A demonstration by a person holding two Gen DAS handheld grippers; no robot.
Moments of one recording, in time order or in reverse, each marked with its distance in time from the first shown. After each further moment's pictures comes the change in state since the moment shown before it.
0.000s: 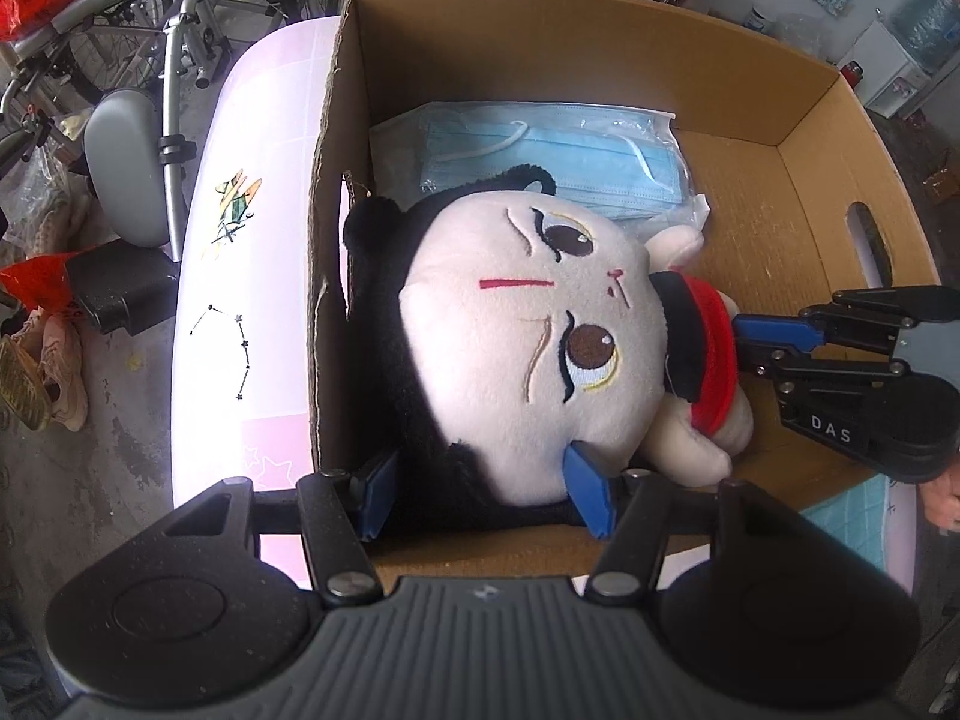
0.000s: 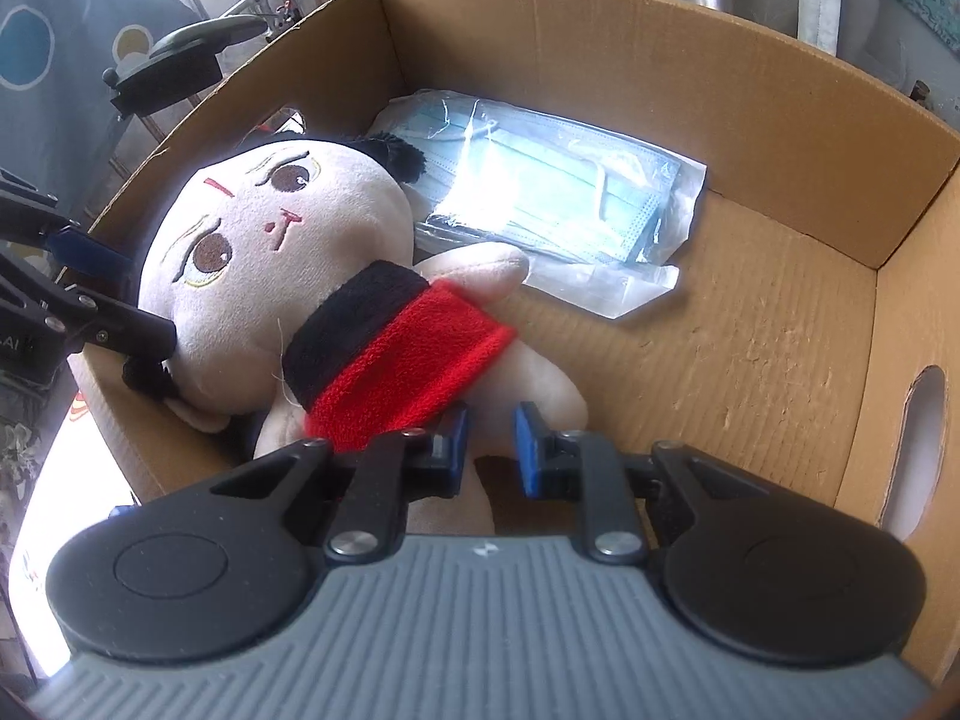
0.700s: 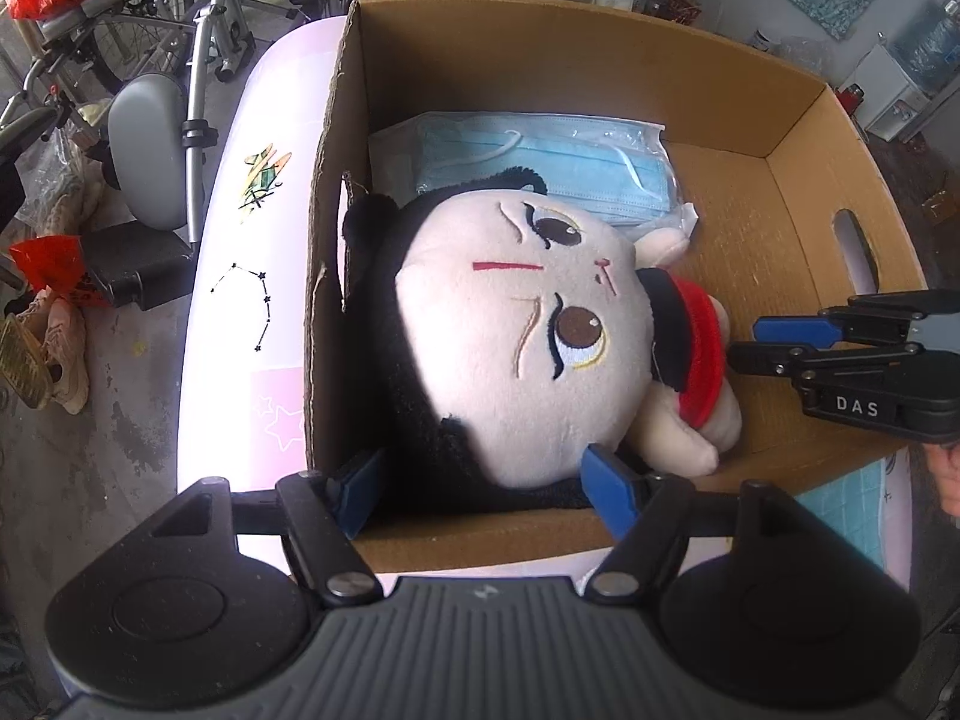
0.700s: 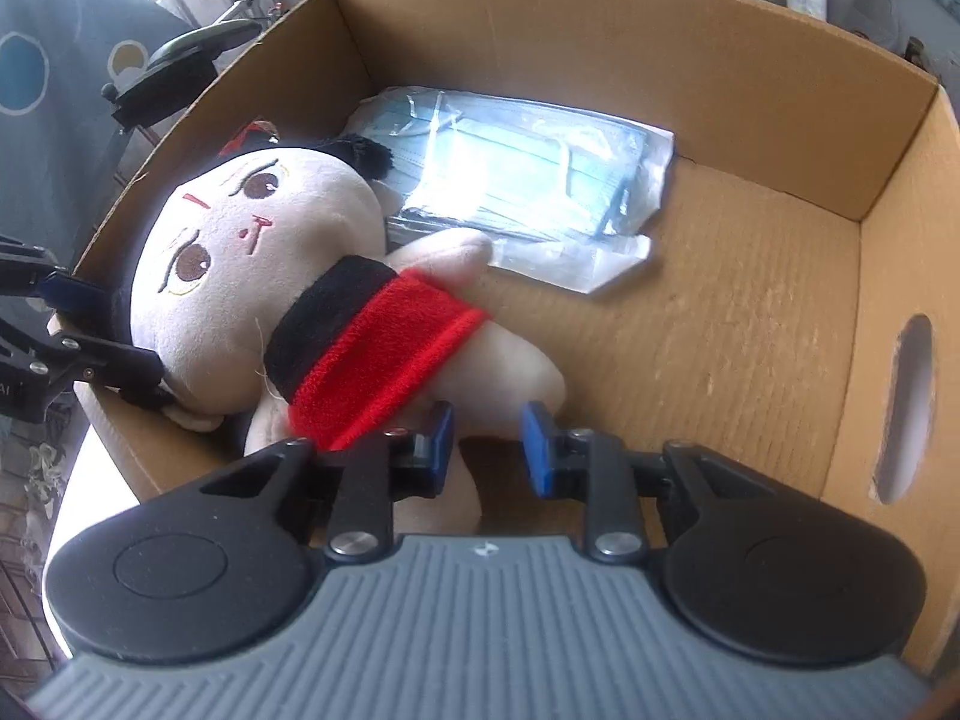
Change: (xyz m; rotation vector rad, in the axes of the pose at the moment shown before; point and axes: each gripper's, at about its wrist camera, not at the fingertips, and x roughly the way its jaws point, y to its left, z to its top) left arm -0.015 -0.005 -0.016 -0.042 -0.060 0.003; right arm -0.012 -0.025 -0.002 0.077 0.037 0.031
